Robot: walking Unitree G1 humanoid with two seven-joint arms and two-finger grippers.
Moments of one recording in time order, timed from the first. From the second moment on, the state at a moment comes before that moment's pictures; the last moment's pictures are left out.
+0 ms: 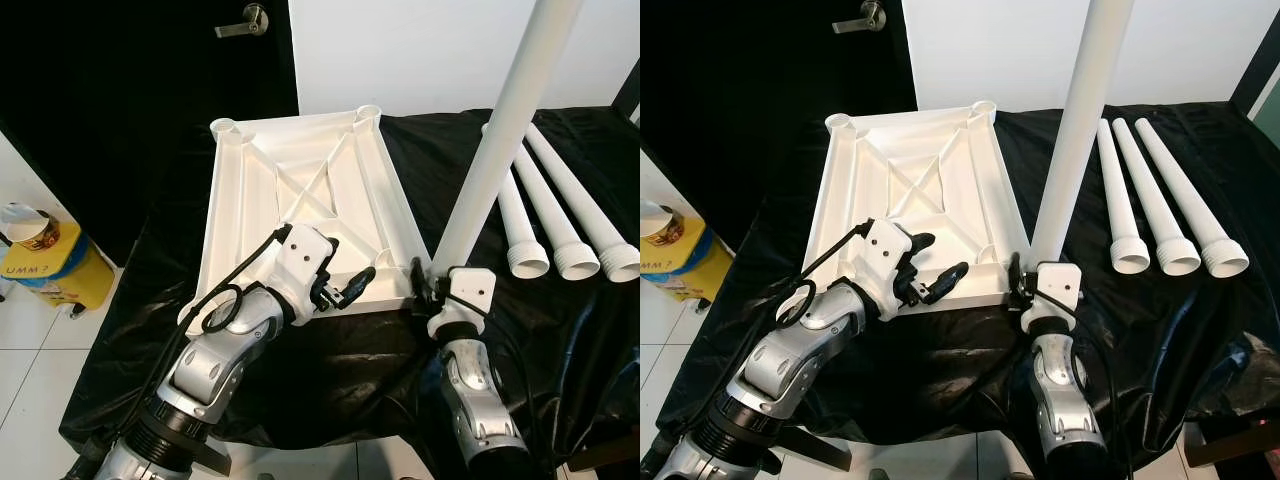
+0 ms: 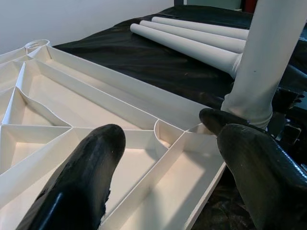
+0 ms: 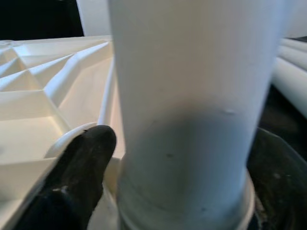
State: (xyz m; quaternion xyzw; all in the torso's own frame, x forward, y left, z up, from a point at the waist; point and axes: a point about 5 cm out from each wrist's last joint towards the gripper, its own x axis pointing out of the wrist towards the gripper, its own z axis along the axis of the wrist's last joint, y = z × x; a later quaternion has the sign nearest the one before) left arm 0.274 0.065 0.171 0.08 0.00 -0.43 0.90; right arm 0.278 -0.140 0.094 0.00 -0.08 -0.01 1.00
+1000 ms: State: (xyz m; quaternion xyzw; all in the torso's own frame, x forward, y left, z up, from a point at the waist) left arm 0.275 0.062 0.175 0.08 -0.01 -0.43 0.90; right arm 0.304 -0.180 0.125 -0.08 -0.11 0.22 0.96
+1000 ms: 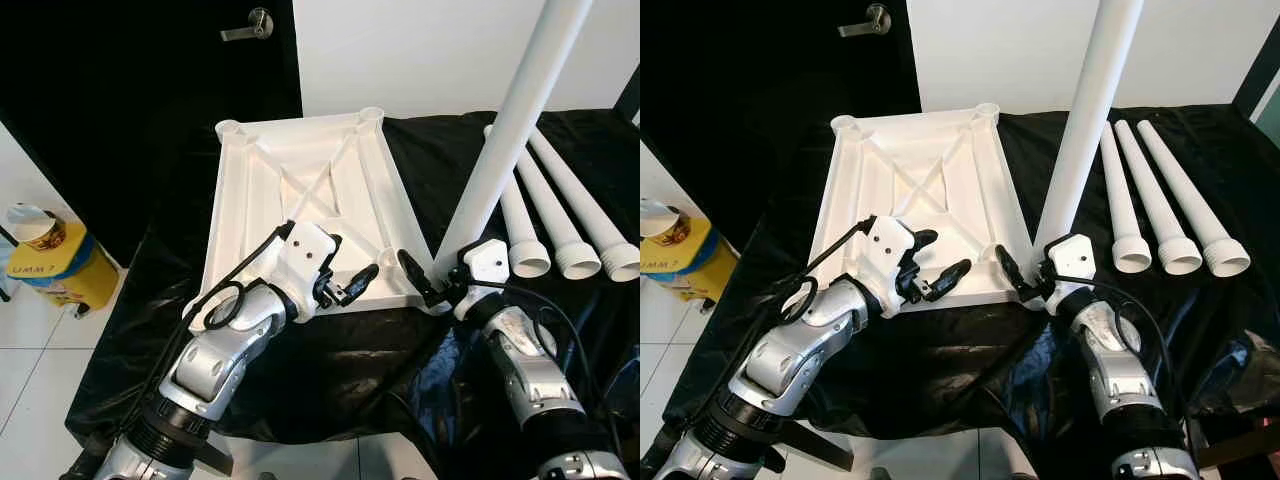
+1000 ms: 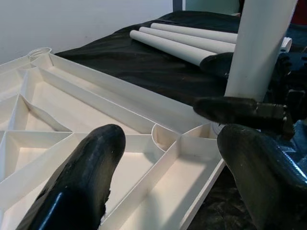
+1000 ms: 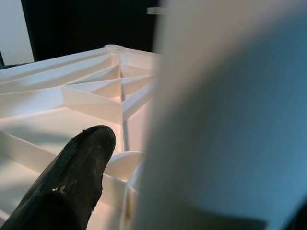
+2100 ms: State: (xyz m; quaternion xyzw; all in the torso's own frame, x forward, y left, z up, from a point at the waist) left arm 0.275 0.063 0.175 0.08 -0.01 -0.43 0.90; right arm 0.304 -0.186 0.113 -0.06 -0.09 0.22 0.97
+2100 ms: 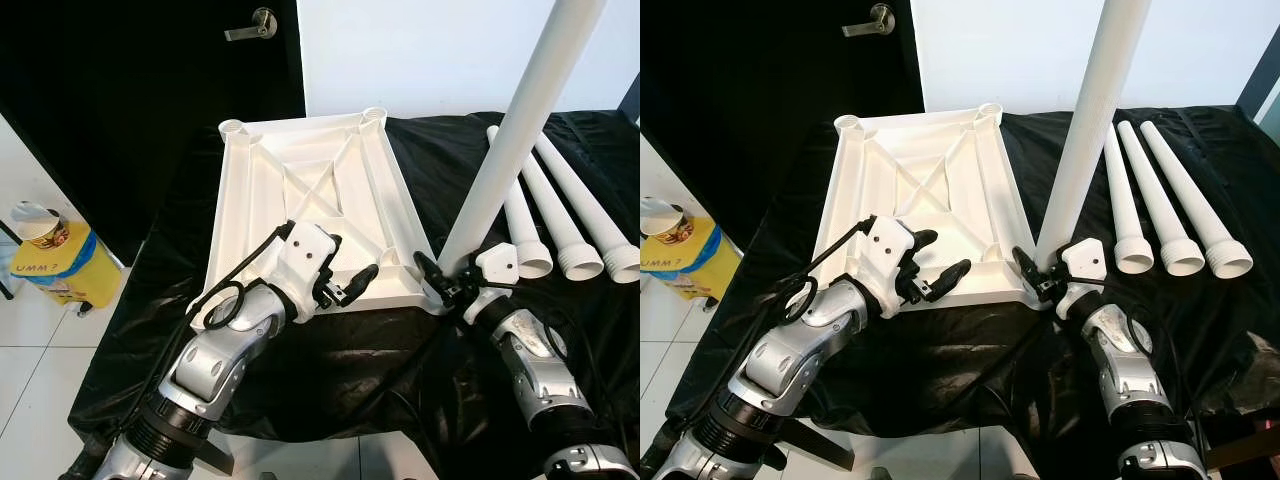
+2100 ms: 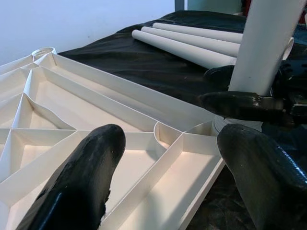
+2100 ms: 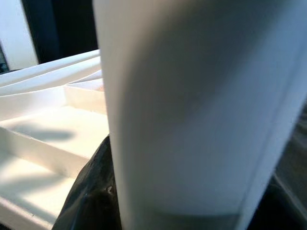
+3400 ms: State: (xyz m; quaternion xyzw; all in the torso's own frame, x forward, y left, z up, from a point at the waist) left arm 0.272 0.056 0.173 0.08 -0.01 -0.44 0.89; right arm 0.290 -0.144 0.112 0.01 -0.06 -0.07 1.00
